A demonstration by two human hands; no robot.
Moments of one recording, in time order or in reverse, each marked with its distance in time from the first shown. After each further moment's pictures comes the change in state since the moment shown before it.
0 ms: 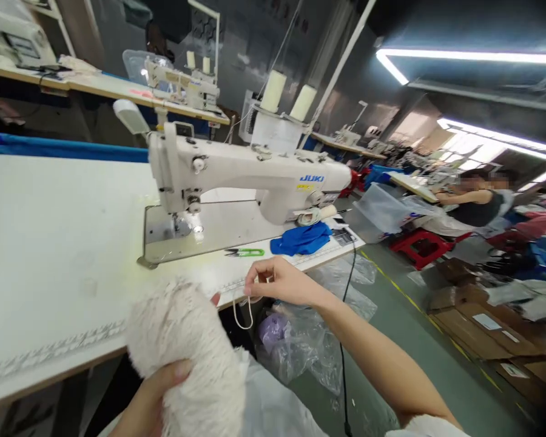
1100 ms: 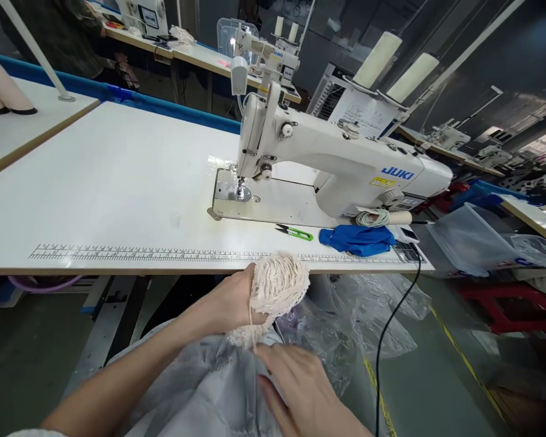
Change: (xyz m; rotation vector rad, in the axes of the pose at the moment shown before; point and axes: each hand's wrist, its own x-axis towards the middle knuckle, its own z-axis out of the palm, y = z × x) left_hand 0.028 0.032 0.019 0.753 -0.056 0.382; right_hand -0.110 0.026 0.113 -0.393 -0.076 -0.380
